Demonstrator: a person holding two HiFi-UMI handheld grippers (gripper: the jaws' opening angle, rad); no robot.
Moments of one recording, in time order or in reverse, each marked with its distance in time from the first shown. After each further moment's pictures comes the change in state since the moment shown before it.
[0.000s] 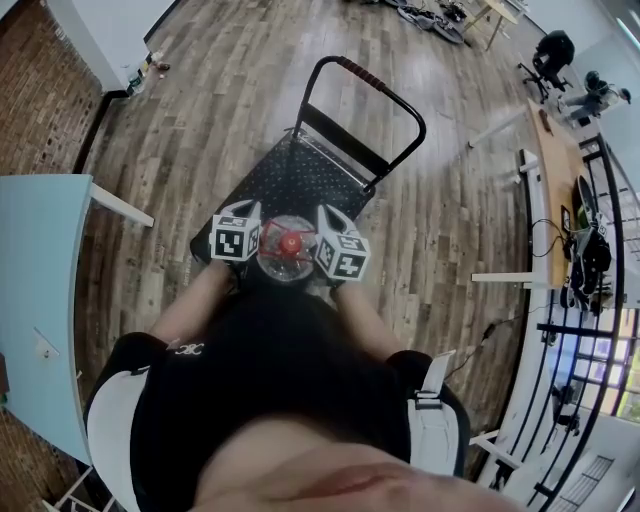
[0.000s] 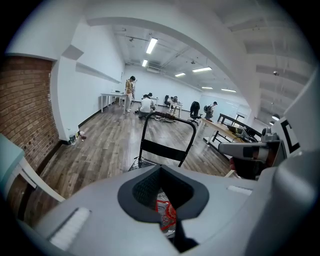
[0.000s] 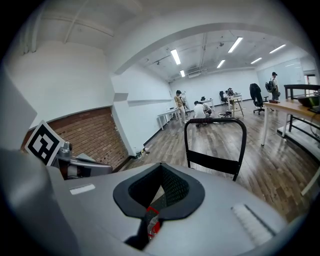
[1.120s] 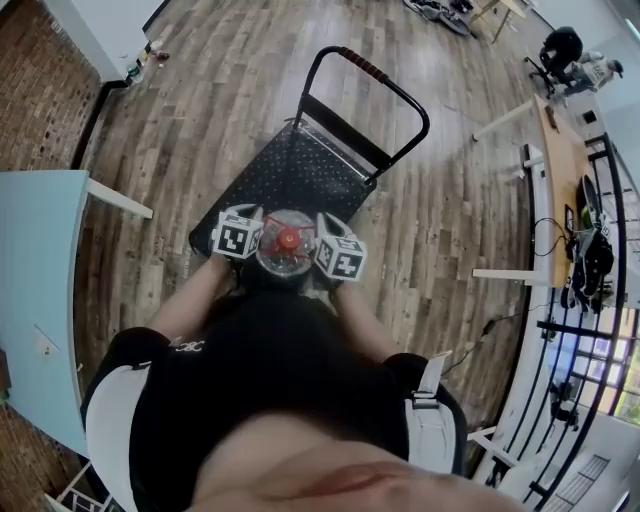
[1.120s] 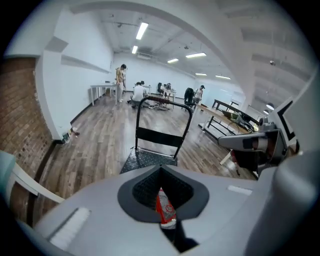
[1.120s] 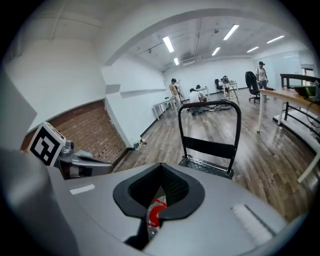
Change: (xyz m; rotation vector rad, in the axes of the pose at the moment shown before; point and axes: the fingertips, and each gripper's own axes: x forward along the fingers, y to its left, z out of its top) left arm 0.040 -0.007 -0.051 0.065 0.147 -0.062; right arm 0.012 -0.029 -0.053 0.060 0.131 -0.029
